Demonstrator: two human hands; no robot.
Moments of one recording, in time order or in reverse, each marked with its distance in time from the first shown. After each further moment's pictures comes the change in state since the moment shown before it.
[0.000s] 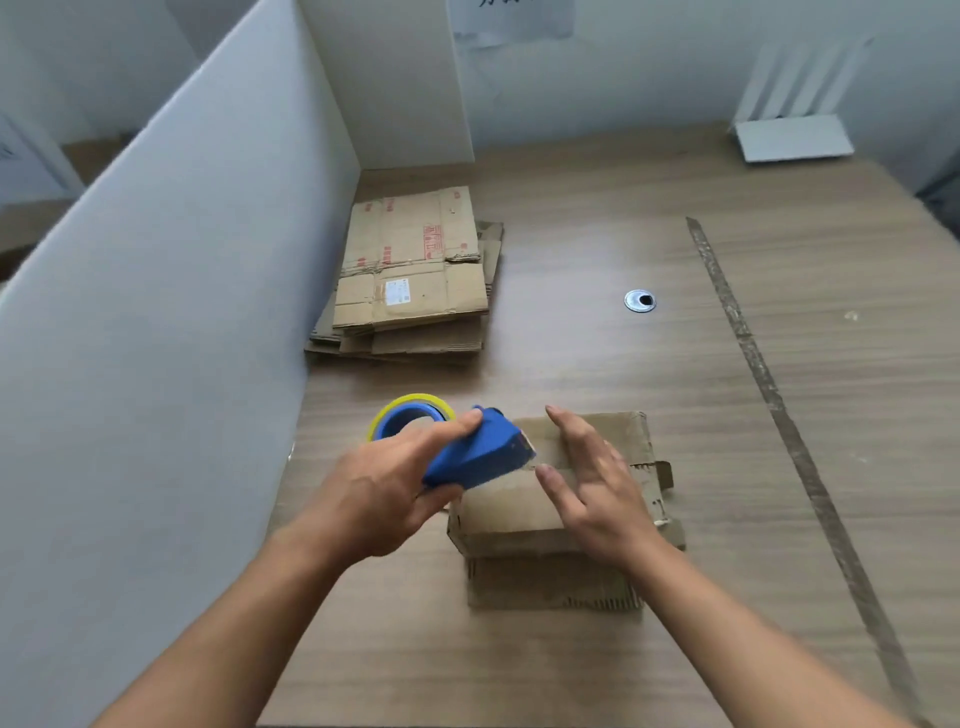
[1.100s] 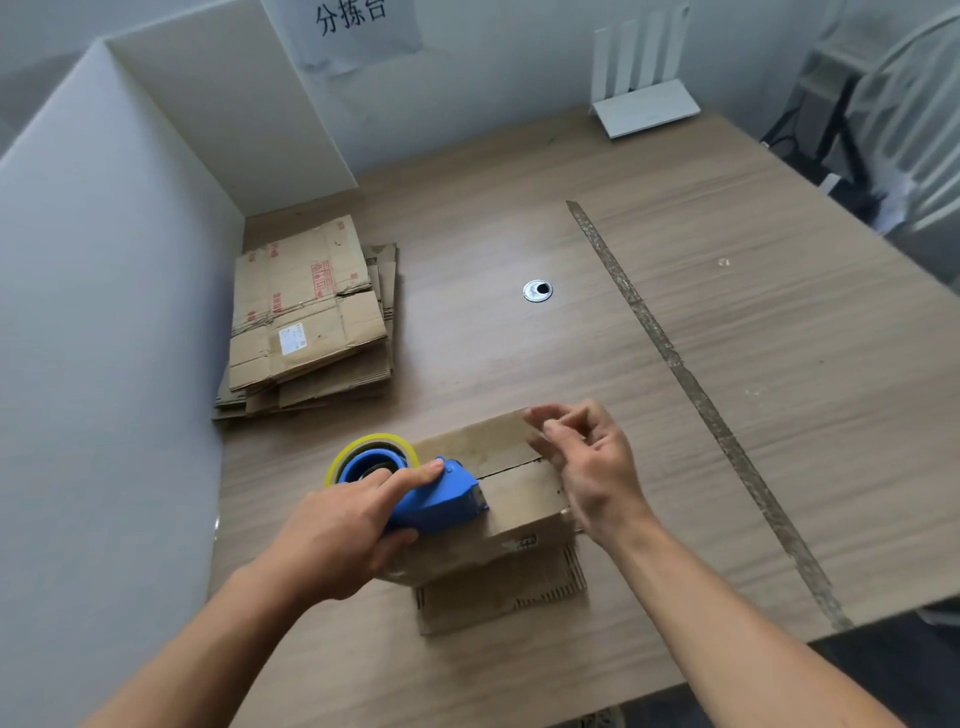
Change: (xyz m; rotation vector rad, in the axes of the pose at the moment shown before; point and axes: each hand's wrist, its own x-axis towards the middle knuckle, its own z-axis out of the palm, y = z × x) left_hand 0.036 0.017 0.032 0.160 -0.390 0.102; right_hand -0.006 0.012 -0.058 1.154 0.472 0.435
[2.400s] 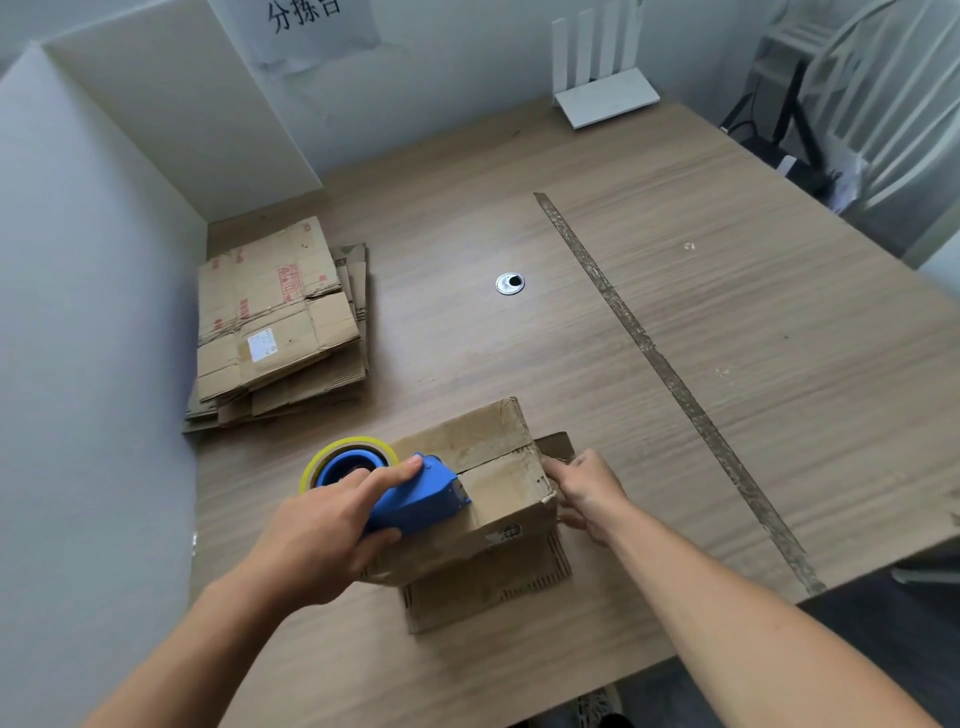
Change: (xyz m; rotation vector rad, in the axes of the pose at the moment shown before) left_hand 0.001 0.002 -0.003 -0.007 -0.054 -0.052; right_hand 0.015 0.046 -0.048 -0.637 0.200 0.504
